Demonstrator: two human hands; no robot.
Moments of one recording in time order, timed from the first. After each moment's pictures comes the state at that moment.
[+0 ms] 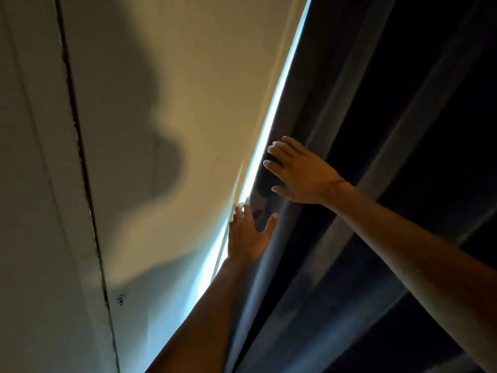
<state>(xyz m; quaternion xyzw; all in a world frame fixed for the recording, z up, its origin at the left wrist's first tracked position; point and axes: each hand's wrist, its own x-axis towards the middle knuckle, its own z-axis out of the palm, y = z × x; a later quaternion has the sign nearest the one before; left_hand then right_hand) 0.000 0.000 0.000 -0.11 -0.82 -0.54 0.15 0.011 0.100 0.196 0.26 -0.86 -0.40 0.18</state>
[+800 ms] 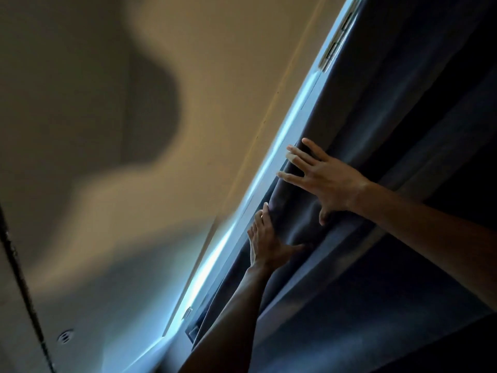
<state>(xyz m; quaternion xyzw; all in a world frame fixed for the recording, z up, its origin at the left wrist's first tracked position) -0.041 0.084 -0.020 -0.16 -0.80 -0.57 0.08 -0.037 0.150 0.205 0.21 -0.79 -0.57 -0.02</state>
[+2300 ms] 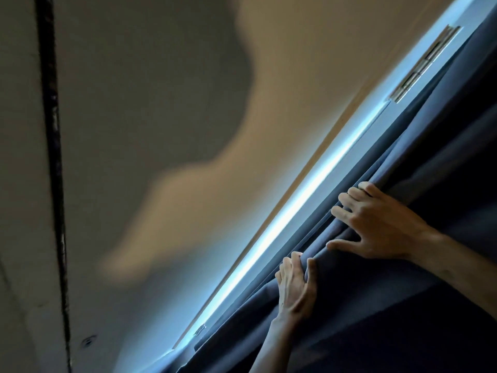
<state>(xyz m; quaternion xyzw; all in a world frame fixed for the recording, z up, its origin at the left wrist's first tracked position) -0.034 0.092 -0.047 -0.11 -0.72 -0.68 0.05 -0.048 0.155 0.193 0.31 -0.84 -0.43 0.13</state>
